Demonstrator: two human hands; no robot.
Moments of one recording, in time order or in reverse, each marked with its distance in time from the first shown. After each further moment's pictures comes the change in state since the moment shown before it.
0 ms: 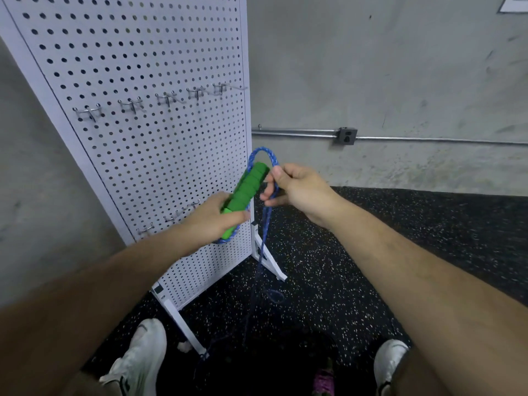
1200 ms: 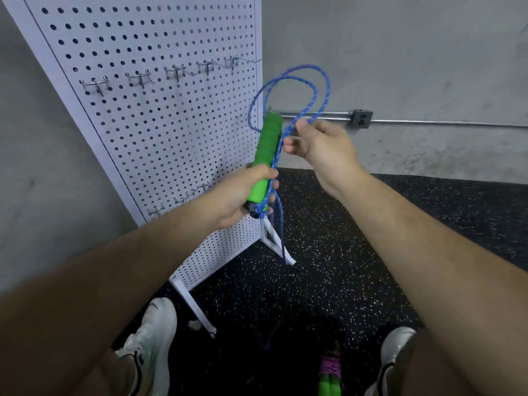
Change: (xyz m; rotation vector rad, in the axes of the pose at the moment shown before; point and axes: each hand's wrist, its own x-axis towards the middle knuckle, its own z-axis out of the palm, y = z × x) left_hand -0.001 0.041 0.019 -0.569 -0.171 -0.068; right_hand 0.020 -0.012 0.004 0.307 0.312 -0.100
